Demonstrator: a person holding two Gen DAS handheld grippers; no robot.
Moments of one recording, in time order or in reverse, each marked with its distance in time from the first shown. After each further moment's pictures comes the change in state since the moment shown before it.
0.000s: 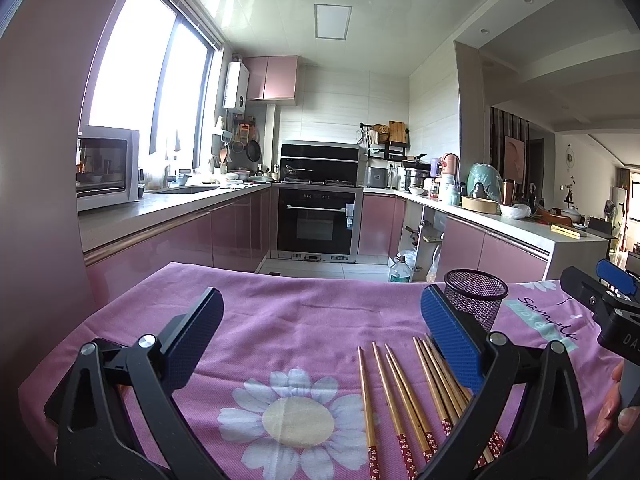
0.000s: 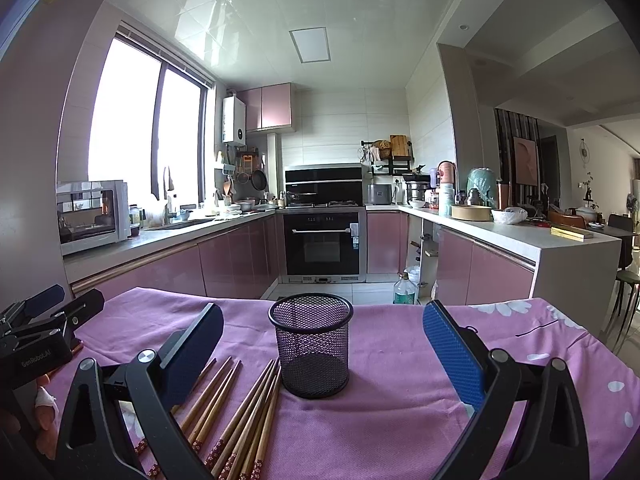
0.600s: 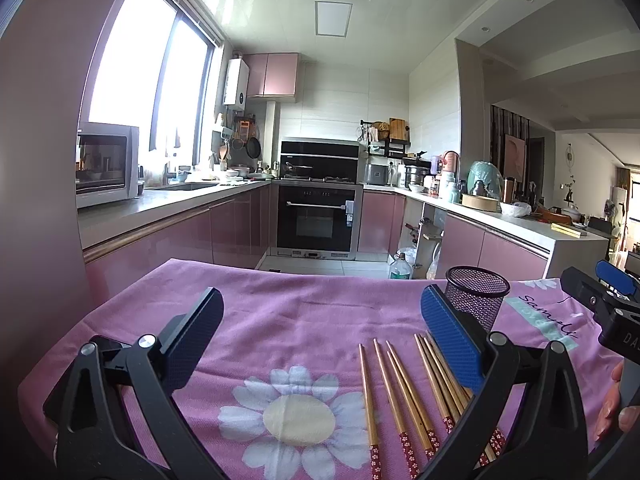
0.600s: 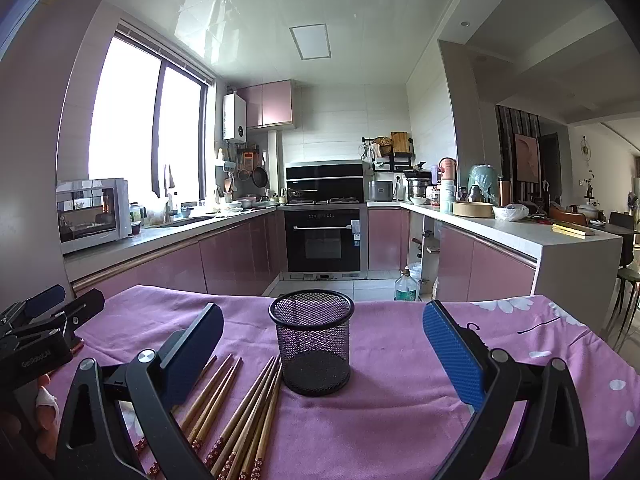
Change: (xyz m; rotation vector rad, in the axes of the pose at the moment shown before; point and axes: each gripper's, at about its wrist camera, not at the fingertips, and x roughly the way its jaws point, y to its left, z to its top) left arm 0.004 -0.001 -0.005 -0.003 0.013 -0.002; right arm 0.003 -0.001 -0.001 0.005 0.016 0.005
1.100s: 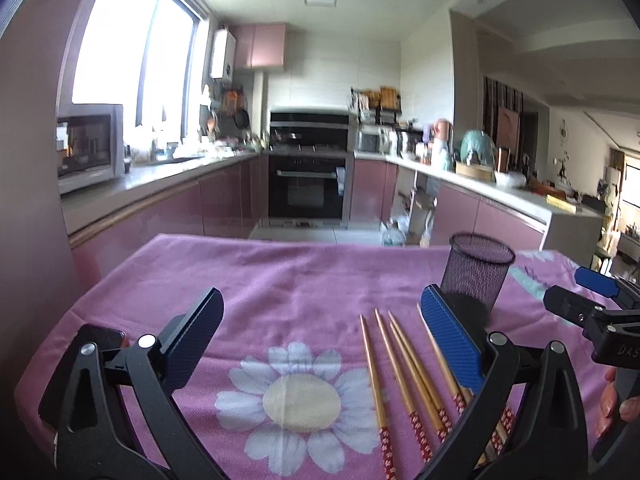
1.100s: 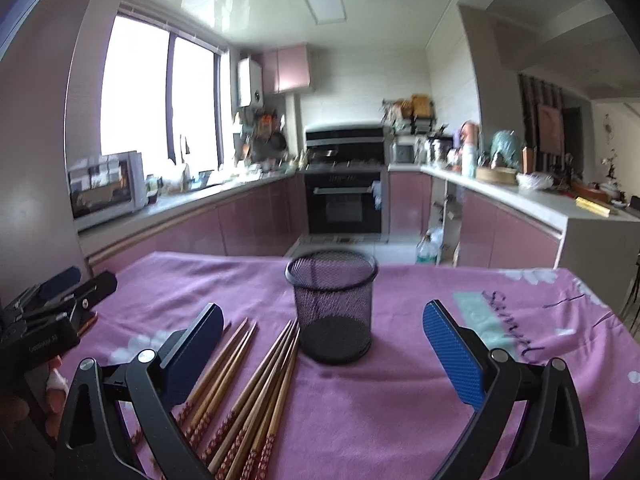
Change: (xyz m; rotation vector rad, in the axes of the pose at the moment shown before) left arm 0.021 0.012 -0.004 0.026 0.155 -0.047; right arm 0.028 0.001 -0.012 0.003 0.183 0.097
